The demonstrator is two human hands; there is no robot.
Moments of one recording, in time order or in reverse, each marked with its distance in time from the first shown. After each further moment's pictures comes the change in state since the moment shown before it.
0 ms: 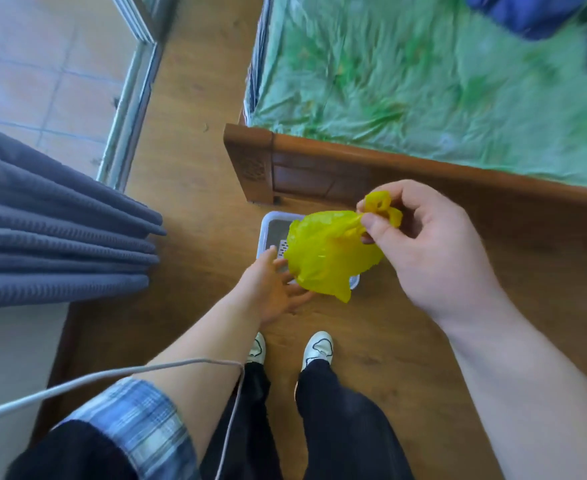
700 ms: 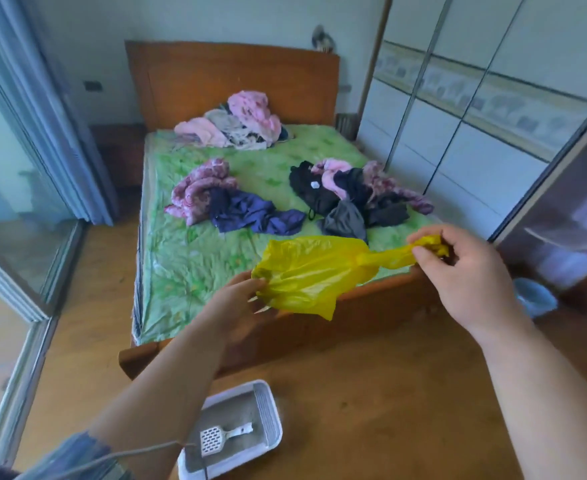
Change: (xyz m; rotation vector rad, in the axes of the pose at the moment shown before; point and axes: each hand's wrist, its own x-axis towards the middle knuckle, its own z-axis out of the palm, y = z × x) left_hand -0.280 -0.040 0.297 0.591 -0.529 0.475; right_hand -0.255 -0.162 -0.323 -0.279 0.818 -0.138
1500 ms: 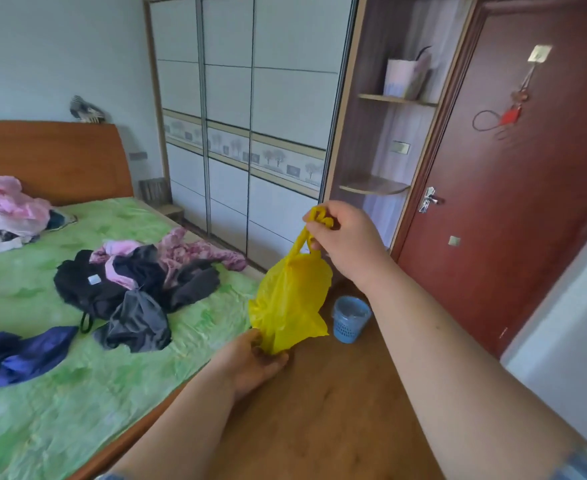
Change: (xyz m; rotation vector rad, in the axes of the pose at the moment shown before) left_hand 0.222 -0.207 0.537 -0.042 -0.382 -0.508; right_hand 0.205 0.289 -0.339 -0.010 0.293 0.160
